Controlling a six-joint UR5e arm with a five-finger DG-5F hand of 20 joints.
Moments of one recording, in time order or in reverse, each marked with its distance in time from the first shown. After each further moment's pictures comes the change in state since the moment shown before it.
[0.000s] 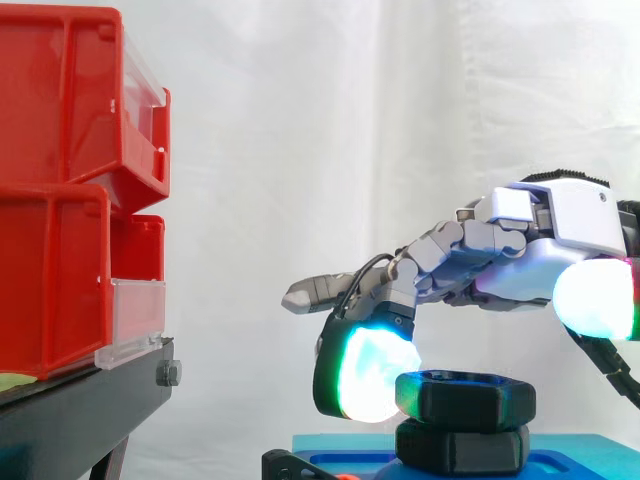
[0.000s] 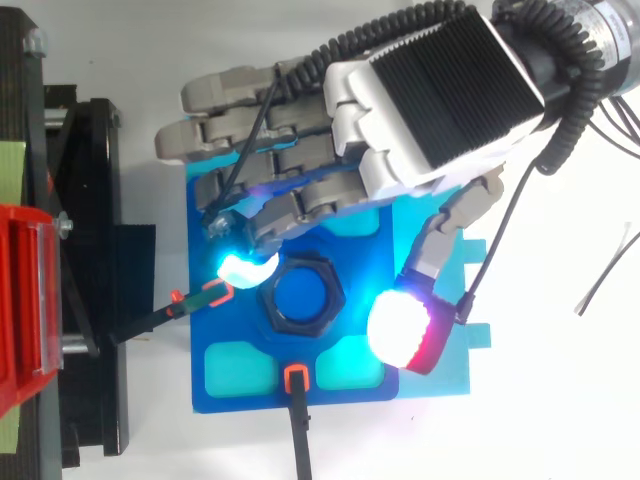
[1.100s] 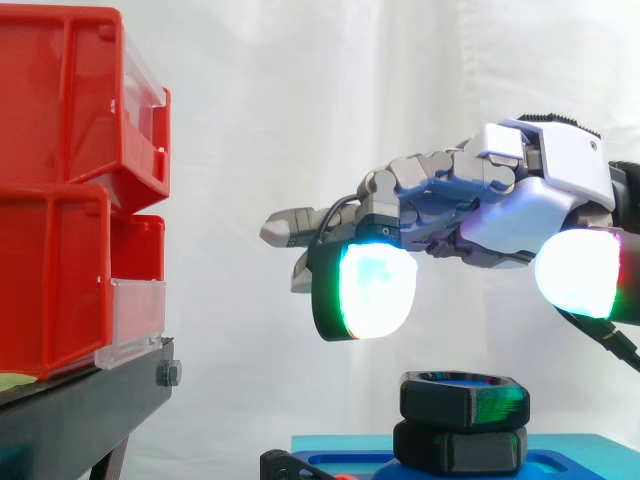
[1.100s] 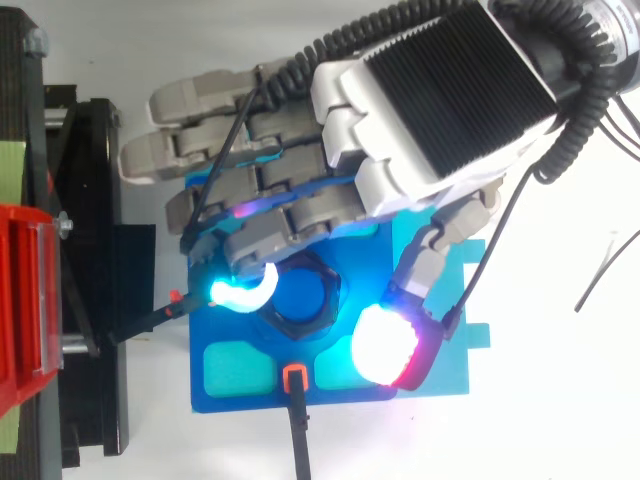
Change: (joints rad) arm 0.020 0.001 0.041 0.047 -0.006 0.052
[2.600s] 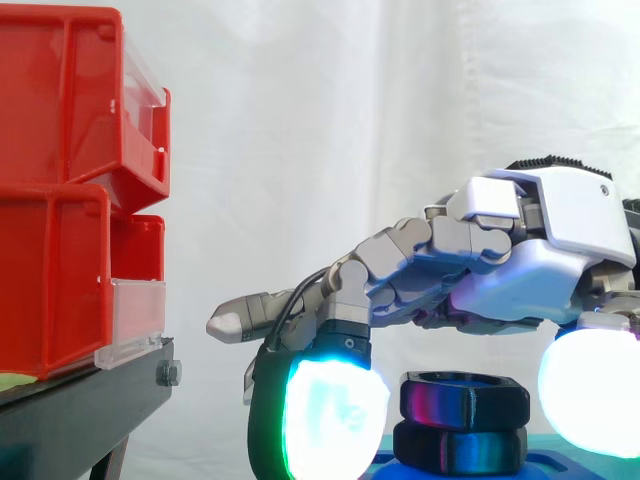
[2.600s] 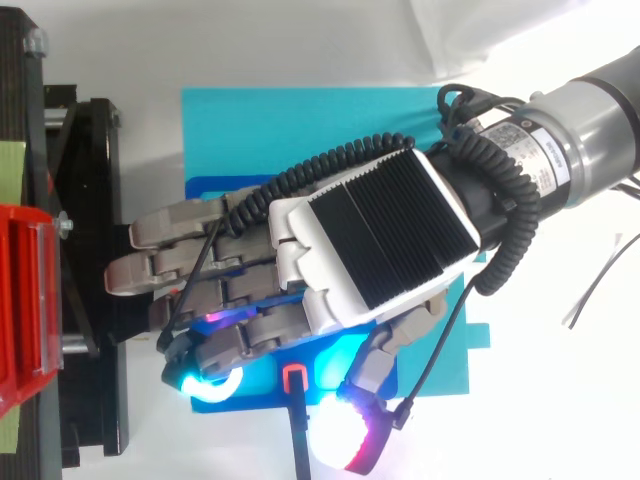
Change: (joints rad) arm 0.097 -0.040 -0.007 -0.037 0.114 -0.013
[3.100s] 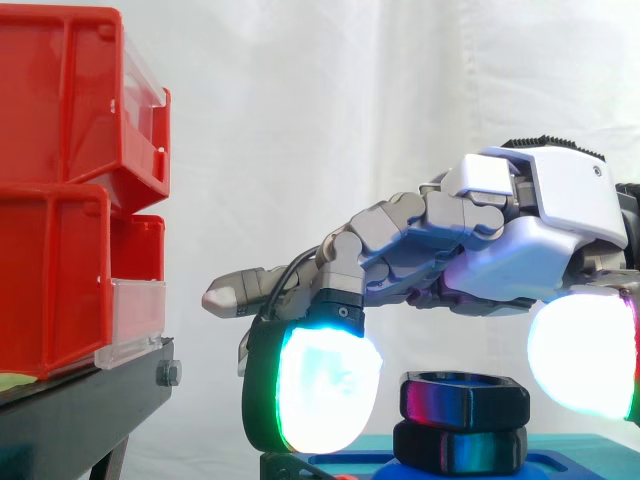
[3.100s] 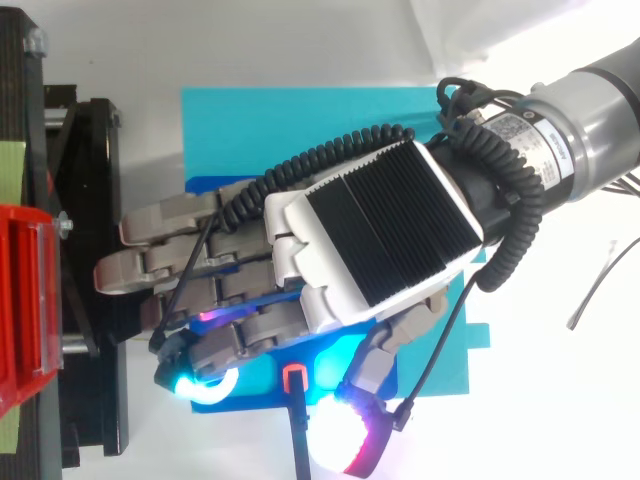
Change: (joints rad) arm -0.005 0.001 0.020 -0.006 -0.013 0.000
